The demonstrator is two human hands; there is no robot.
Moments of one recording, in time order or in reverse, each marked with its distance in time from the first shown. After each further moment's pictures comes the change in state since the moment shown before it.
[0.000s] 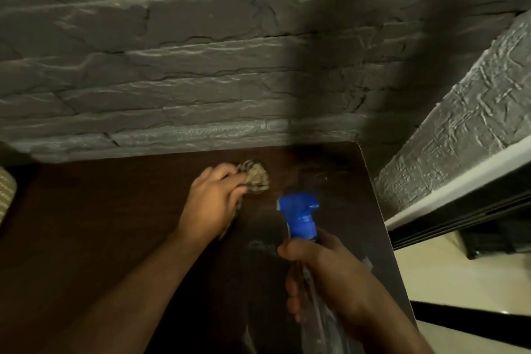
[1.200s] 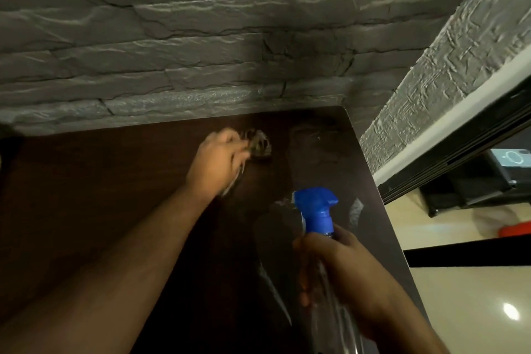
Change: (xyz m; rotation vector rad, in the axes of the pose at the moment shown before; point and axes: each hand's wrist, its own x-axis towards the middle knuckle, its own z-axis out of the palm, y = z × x) left_hand -0.002 0.004 -0.007 -0.127 -0.105 -0.036; right_hand -0.067 0.035 0.049 -0.016 0.216 0.026
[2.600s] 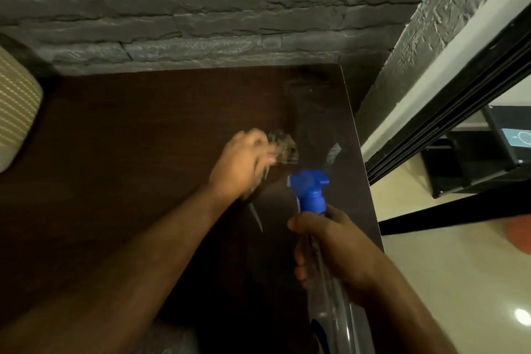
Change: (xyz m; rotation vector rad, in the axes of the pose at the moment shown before) left_hand -0.114 0.089 0.022 -0.010 -0.046 0.098; right_hand -0.062 0.060 -0.040 -0.058 -0.119 -0.001
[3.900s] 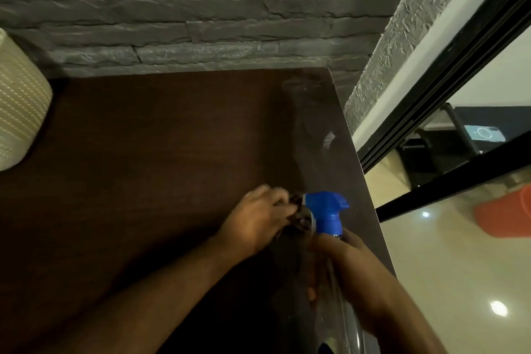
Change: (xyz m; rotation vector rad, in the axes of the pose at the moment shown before) left_hand -0.114 0.044 0.010 -0.018 -0.131 0.275; right_hand -0.068 0.048 0.039 0.077 0.108 0.014
